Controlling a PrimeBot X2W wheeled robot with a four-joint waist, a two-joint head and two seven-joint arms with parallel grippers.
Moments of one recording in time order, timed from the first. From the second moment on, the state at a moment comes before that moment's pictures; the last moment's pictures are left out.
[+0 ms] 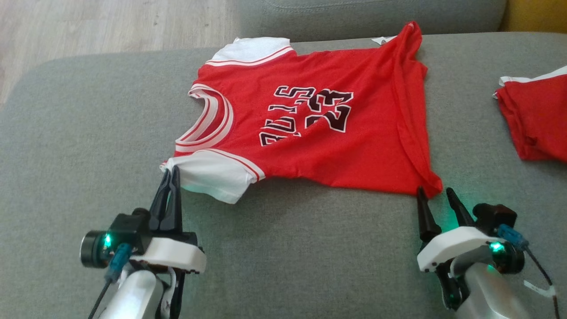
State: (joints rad) left arm -0.21 0.23 -0.43 0.28 -0.41 0.18 -0.21; right arm -0.26 -0.05 0.04 0.74 0.23 0.13 -0.25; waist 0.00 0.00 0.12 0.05
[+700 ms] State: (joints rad) left arm -0.24 0.22 -0.44 0.32 -0.41 0.16 -0.23; right arm -0.40 -0.05 0.13 0.93 0.41 0.13 -0.26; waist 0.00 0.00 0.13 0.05
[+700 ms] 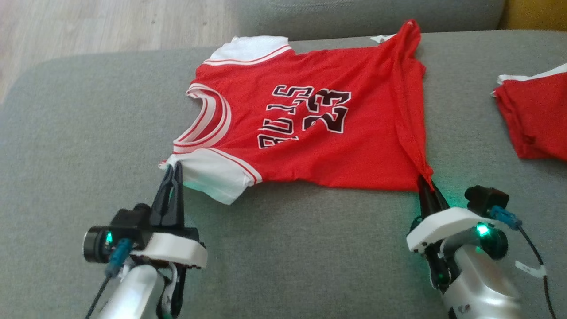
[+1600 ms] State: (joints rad) left arm -0.68 0.21 -0.23 -0.10 -0.68 0.13 -0.06; right arm -0.59 -0.21 0.11 0.09 0.66 0.13 0.07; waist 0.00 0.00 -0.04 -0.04
